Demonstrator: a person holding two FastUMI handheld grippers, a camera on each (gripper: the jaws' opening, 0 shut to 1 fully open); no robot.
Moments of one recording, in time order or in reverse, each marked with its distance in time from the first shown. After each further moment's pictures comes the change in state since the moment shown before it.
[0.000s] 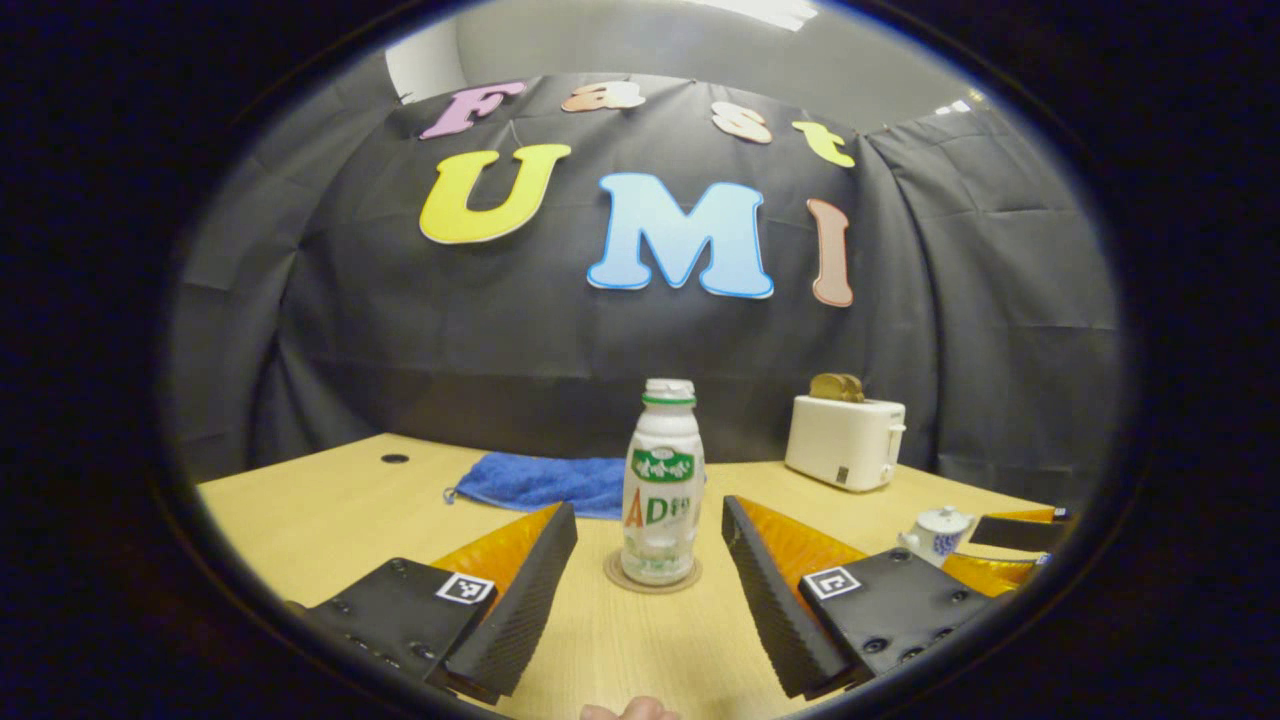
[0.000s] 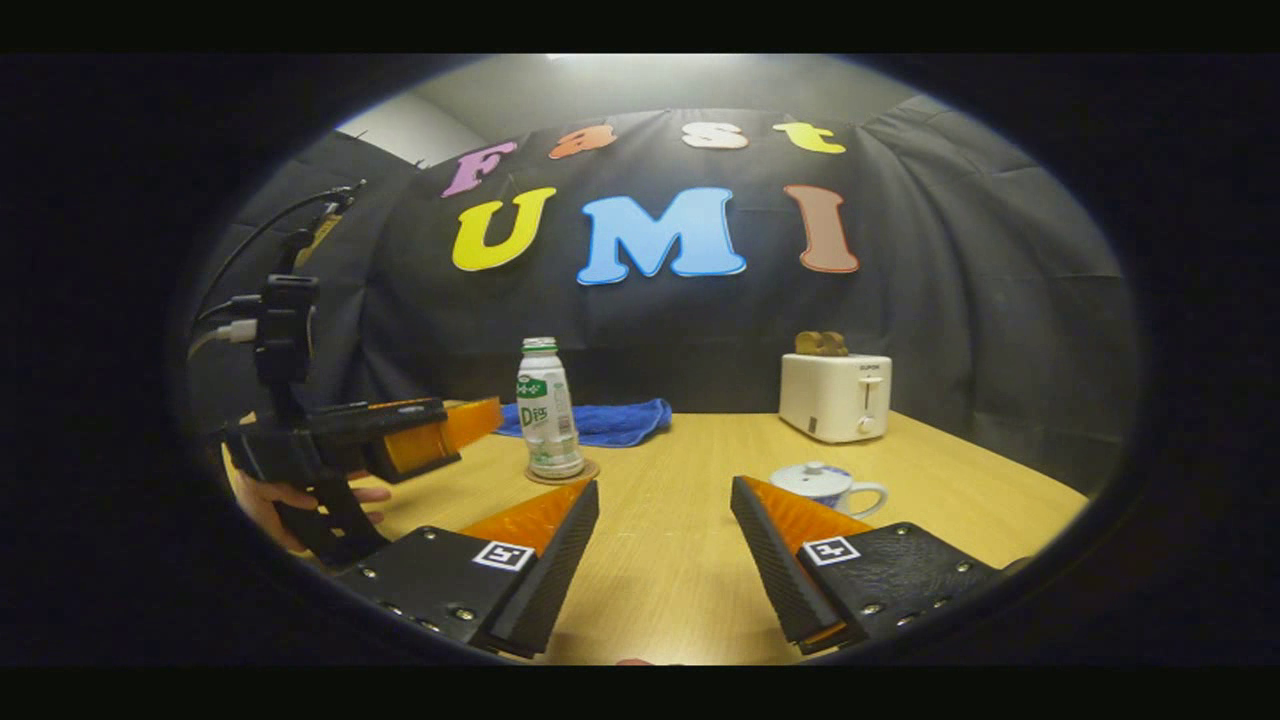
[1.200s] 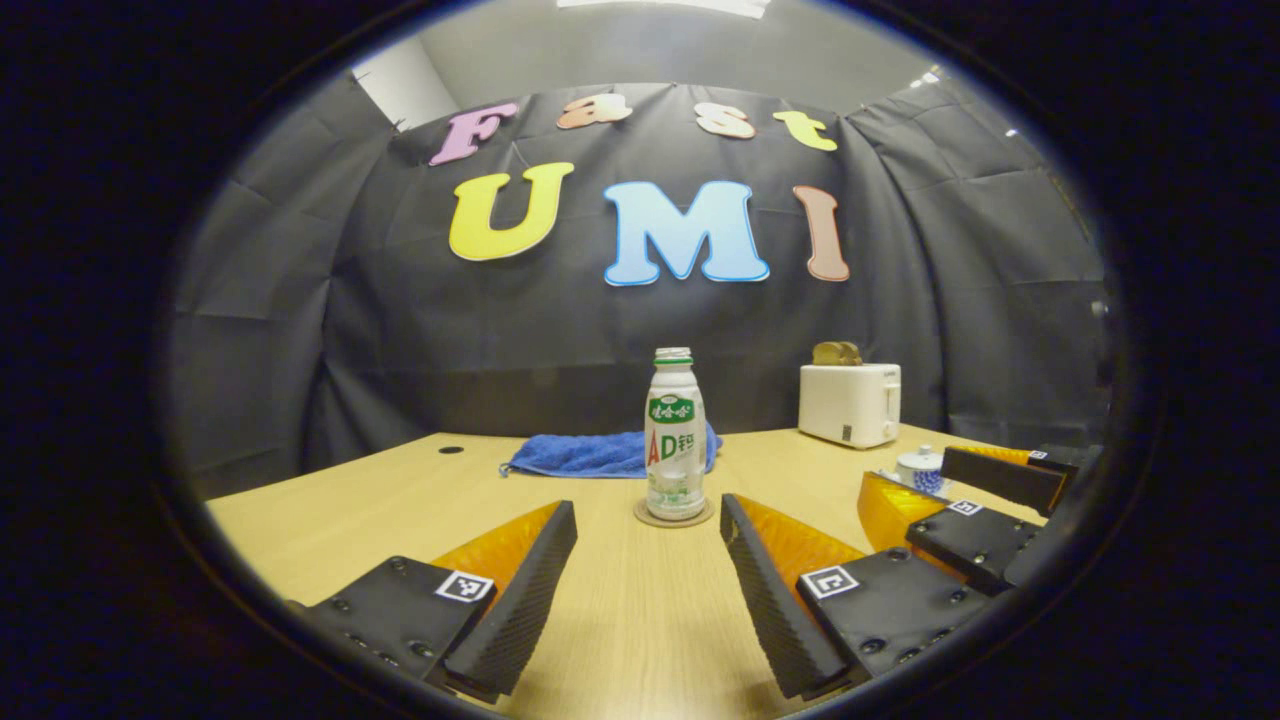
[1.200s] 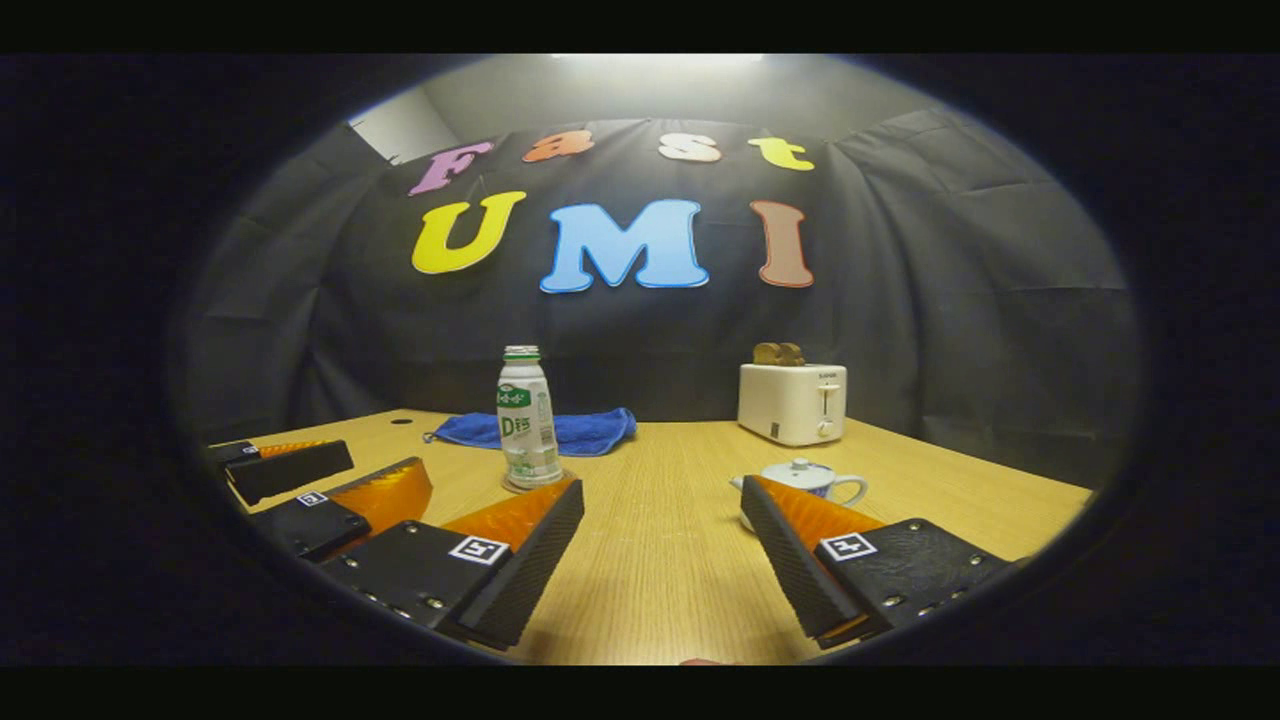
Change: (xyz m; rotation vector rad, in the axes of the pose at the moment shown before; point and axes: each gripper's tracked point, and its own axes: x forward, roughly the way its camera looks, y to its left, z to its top) left arm -0.073 -0.010 -0.002 0.081 -0.047 0.059; right arm -0.009 0.002 0.008 0.008 -0.059 -0.195
